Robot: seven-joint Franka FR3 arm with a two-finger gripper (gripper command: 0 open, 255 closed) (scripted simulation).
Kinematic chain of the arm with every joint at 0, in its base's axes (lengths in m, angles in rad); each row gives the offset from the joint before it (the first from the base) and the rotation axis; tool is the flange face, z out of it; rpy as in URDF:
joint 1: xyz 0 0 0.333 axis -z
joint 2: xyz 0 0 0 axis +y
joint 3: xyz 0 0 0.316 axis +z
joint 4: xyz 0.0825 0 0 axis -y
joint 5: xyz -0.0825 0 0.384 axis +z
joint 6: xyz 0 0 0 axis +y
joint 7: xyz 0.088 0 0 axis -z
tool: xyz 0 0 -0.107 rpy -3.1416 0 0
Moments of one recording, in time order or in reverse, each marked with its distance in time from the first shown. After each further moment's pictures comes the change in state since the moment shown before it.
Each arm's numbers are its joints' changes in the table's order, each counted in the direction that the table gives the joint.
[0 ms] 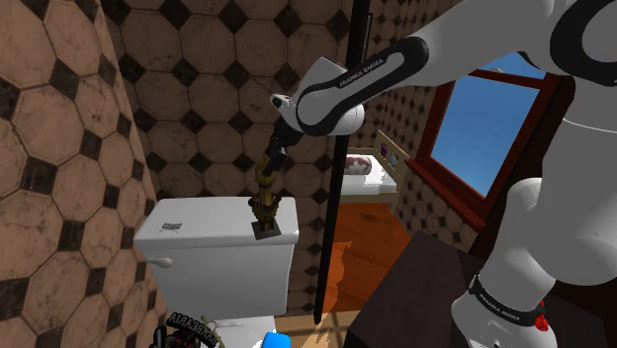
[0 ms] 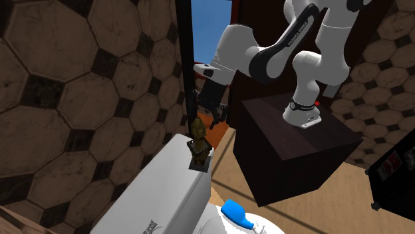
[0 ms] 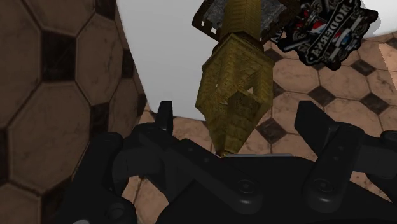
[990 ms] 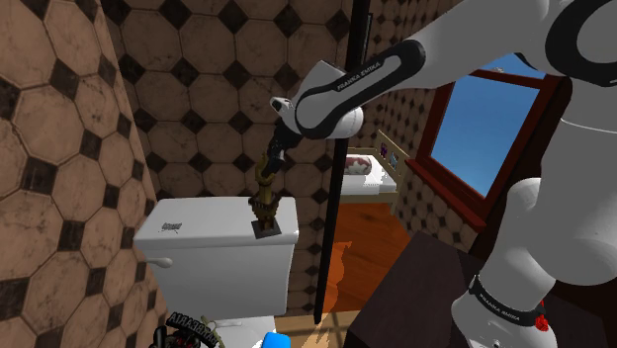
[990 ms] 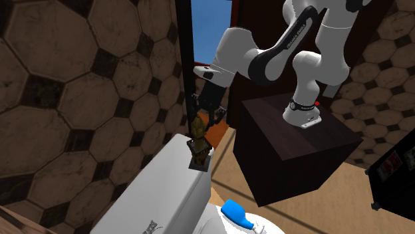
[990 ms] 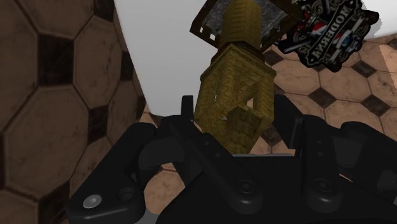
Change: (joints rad) arm 0.001 0.013 0.002 -0.004 0.014 -0.017 -0.014
